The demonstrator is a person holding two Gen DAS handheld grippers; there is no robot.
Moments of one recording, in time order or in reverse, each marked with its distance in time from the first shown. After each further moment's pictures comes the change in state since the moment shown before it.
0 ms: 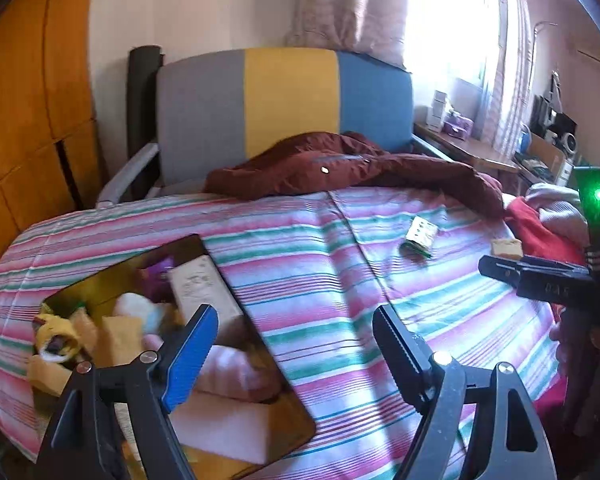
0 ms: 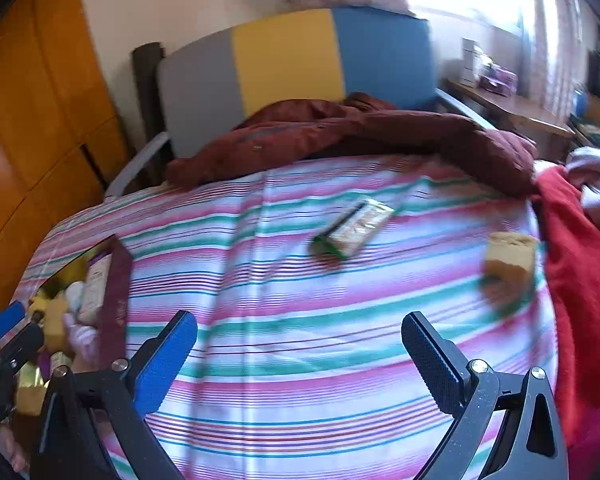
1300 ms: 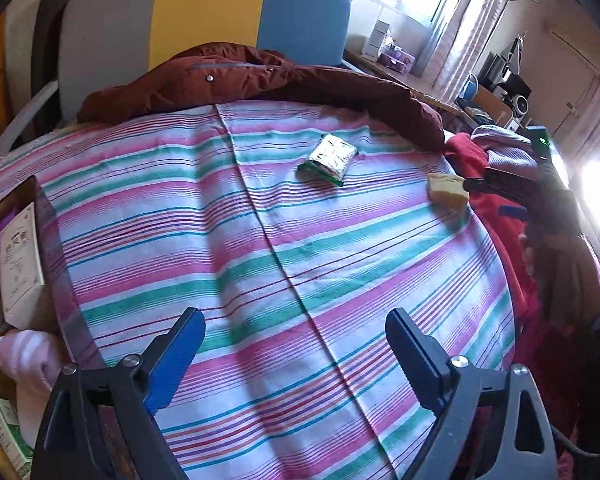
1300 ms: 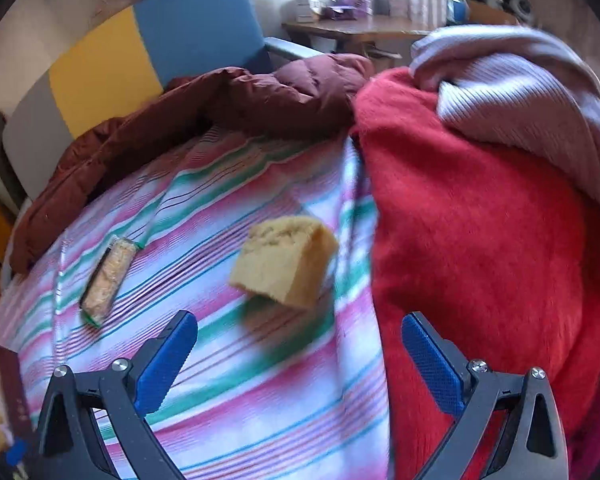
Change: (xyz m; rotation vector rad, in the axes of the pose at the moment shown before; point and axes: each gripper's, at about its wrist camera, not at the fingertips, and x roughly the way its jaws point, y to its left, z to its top) left arm 0.089 -0.077 -0.013 0.028 0.277 -0.292; right arm 0.047 -0.201 0.032 0.292 0.133 -0.308
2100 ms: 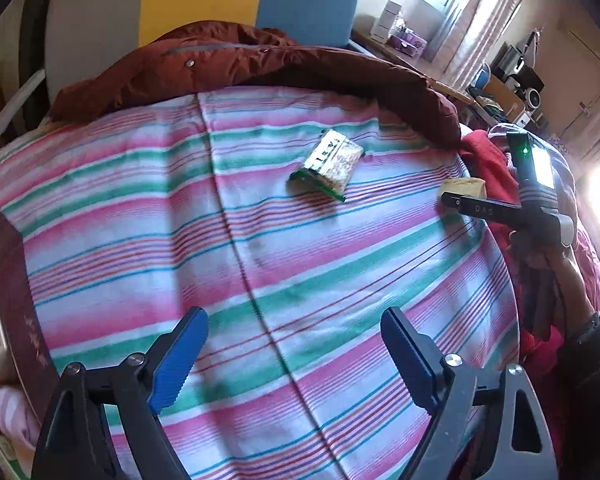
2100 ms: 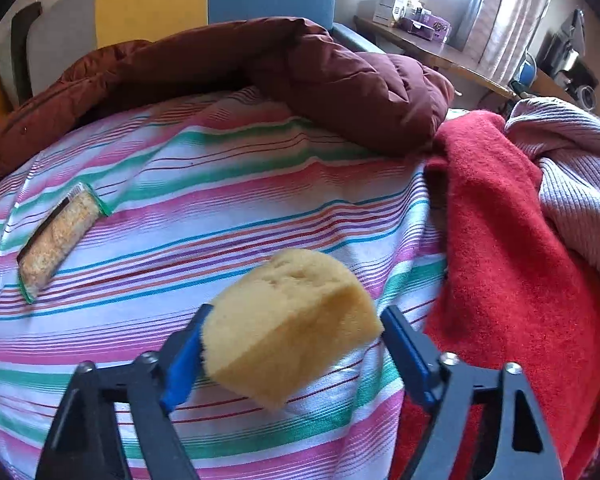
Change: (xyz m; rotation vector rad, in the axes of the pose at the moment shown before) left arm 0.046 -0.015 0.046 -0.014 0.089 0.011; right arm 0.061 0.026 0.018 -0.277 0.047 -0.009
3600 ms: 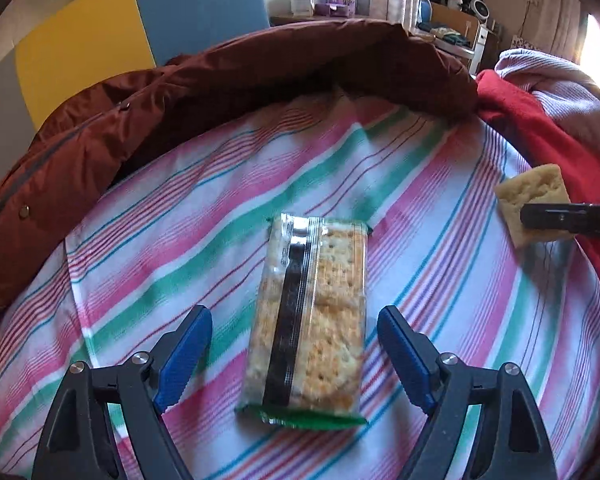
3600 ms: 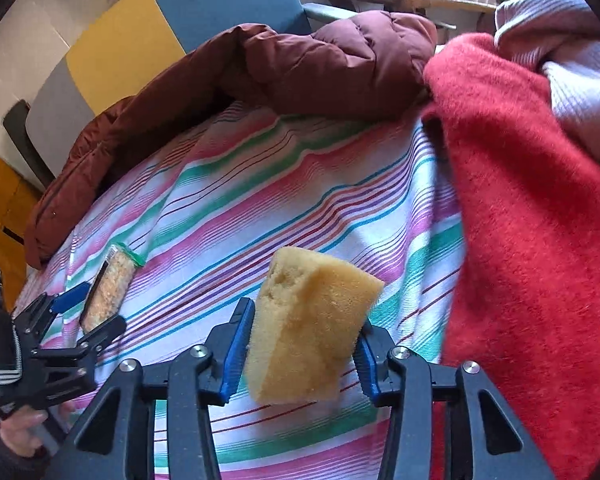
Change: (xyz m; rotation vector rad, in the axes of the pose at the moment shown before) left arm 0.141 -0.047 0.114 0.394 -0.017 0.074; right arm 0.003 -0.042 -0.003 0.287 0.046 0.255
